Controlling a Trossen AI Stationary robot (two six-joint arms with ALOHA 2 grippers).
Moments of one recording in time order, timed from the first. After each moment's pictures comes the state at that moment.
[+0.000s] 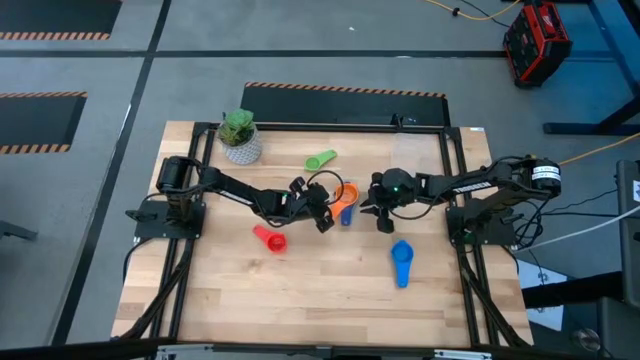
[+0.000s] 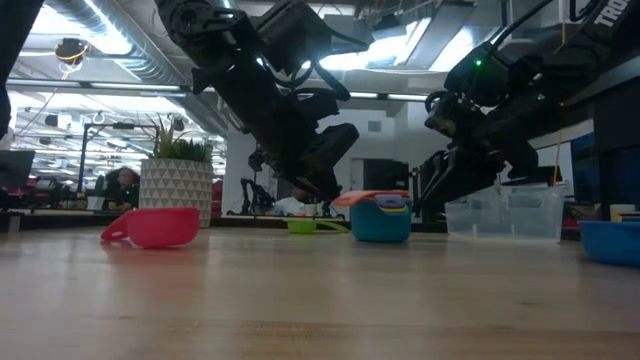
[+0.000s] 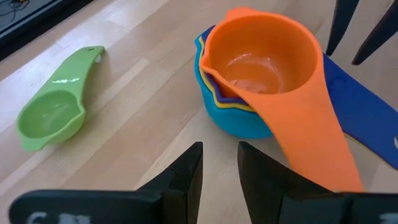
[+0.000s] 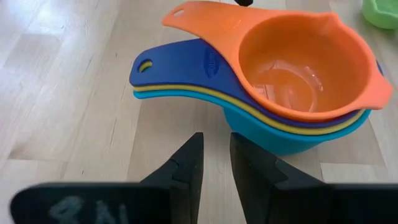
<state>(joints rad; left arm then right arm) -0.04 1.87 1.03 0.07 -0.56 -0.44 -0.22 1.42 0.45 0.24 -0.21 -0.16</state>
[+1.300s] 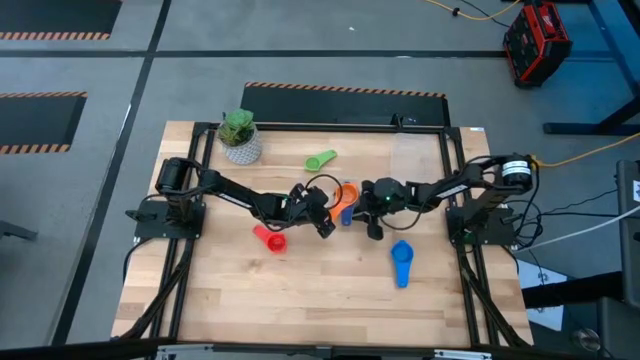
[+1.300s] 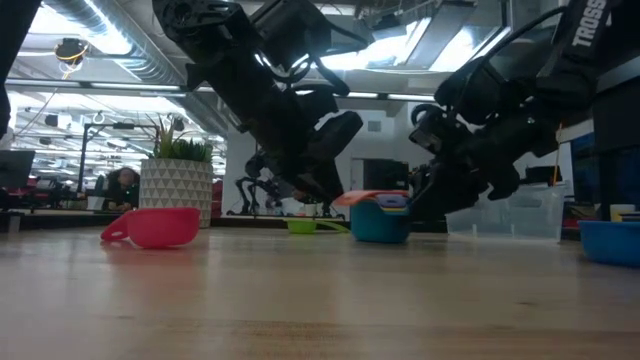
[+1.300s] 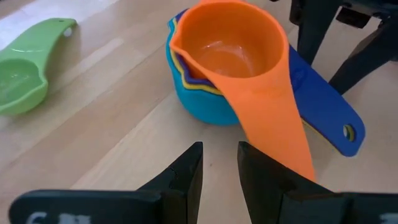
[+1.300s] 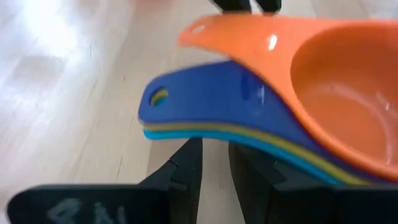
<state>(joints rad) -0.07 1.87 1.03 0.07 -0.50 -0.57 -0.15 1.65 0.45 0.57 -0.21 -0.08</state>
